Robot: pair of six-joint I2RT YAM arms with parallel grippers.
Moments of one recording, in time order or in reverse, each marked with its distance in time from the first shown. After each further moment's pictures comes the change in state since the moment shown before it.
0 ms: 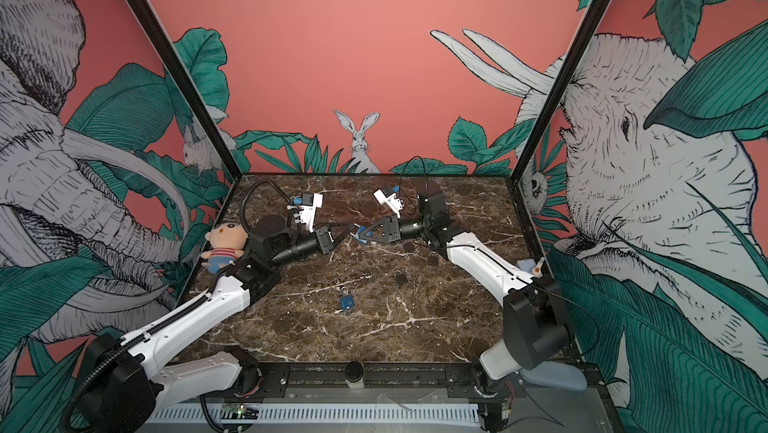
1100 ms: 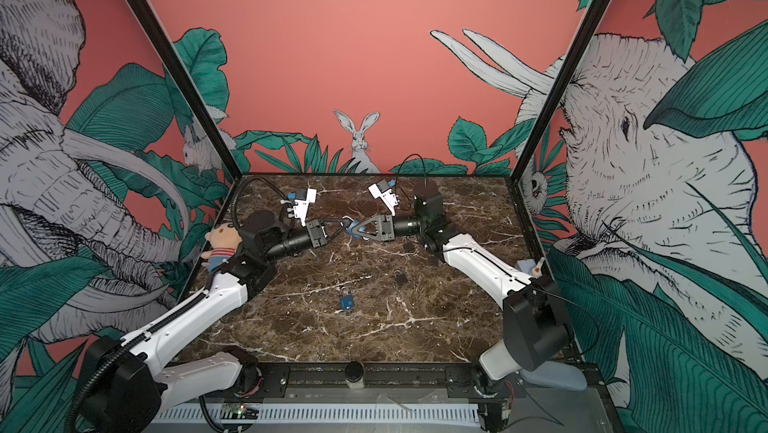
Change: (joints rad) left arm 0.083 0.004 0.013 0.062 0.159 -0.170; right arm 0.039 -0.001 -0.001 0.160 0.058 -0.022
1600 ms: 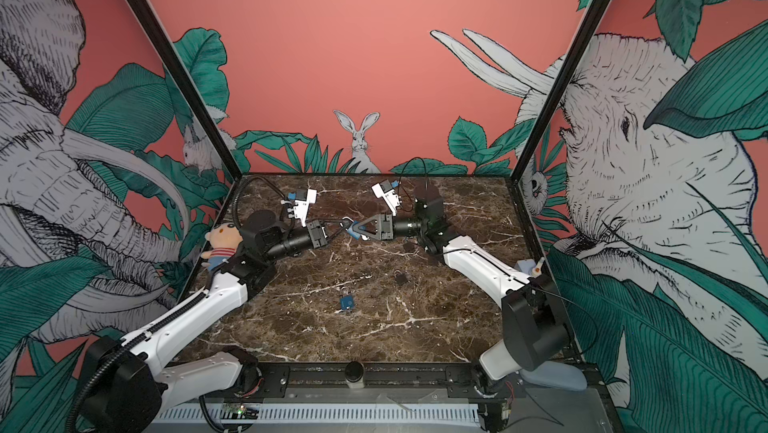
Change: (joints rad) left arm 0.021 0.000 0.002 -0.036 -0.013 0.024; right arm -0.023 -0.002 -0.047 0.060 0.098 0.037
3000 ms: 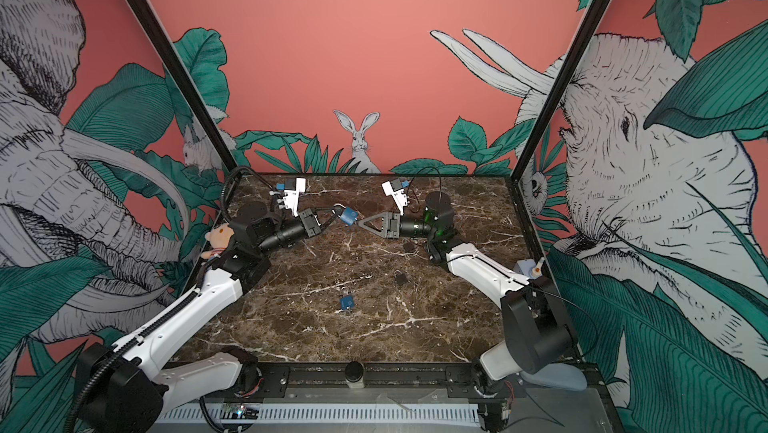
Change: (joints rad) left arm 0.040 -0.010 0.082 -0.048 -0.061 0.008; right arm -0.015 -0.014 -0.108 0.322 -0.021 0.208
